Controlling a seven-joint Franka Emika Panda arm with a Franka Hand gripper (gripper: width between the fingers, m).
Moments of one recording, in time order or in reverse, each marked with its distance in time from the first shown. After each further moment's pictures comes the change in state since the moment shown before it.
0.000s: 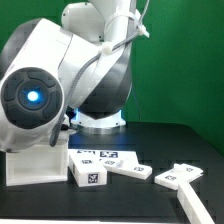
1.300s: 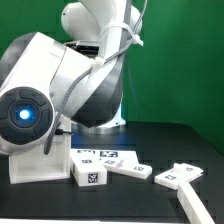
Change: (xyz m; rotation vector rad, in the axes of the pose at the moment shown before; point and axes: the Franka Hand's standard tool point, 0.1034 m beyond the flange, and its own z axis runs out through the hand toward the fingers) arm -0.006 -0.004 0.025 0.016 -0.062 0.001
